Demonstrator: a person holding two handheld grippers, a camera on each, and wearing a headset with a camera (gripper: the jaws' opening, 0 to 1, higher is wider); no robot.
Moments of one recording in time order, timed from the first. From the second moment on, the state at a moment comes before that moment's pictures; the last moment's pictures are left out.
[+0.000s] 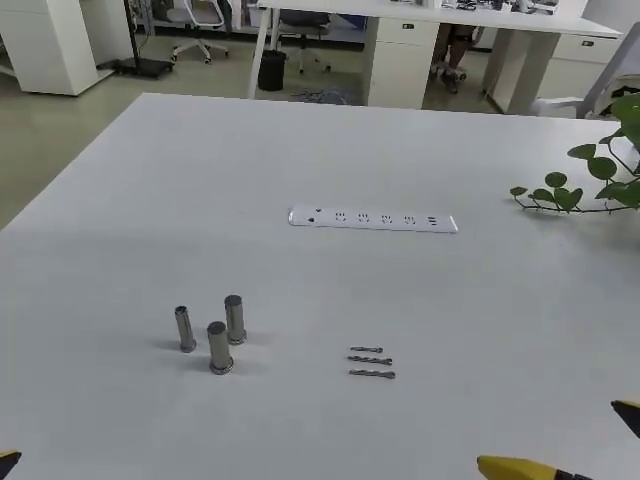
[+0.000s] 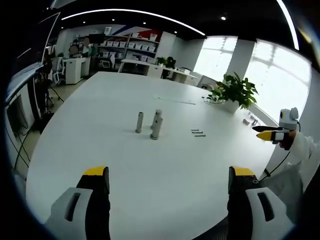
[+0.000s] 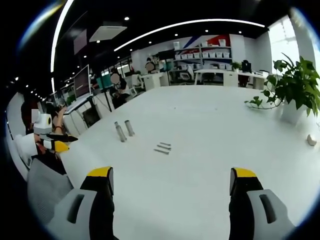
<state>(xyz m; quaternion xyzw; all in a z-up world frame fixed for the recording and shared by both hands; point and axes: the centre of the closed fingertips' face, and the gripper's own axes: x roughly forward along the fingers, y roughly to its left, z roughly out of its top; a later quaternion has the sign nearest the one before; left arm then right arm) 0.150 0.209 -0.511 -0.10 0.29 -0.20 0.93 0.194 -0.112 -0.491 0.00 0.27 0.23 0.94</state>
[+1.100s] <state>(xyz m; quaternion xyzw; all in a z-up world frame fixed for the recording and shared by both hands) 0.149 0.213 -0.514 -0.09 0.30 -0.20 0.93 0.192 -0.107 -0.497 -0.01 0.28 0.24 0.93</state>
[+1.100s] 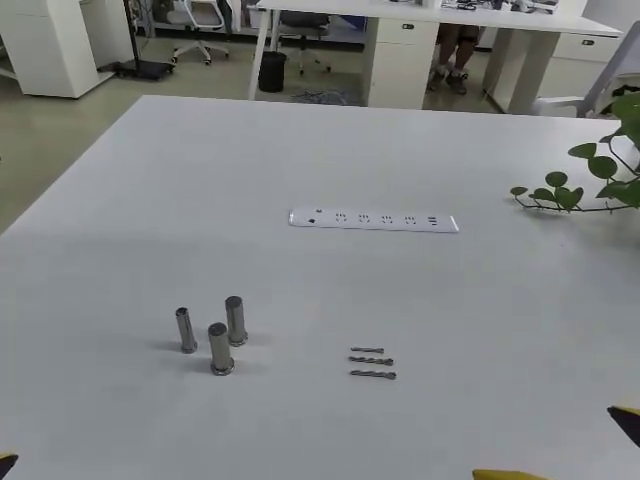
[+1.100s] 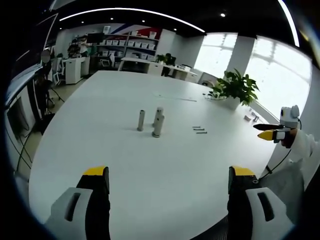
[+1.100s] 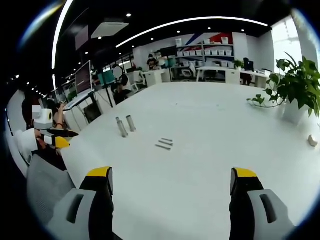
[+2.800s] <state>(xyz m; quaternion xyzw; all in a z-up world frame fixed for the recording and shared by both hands) 0.152 0.196 -0.512 -0.08 0.30 -0.21 0.92 0.184 -0.110 -0.512 0.00 0.31 0.24 0.92</state>
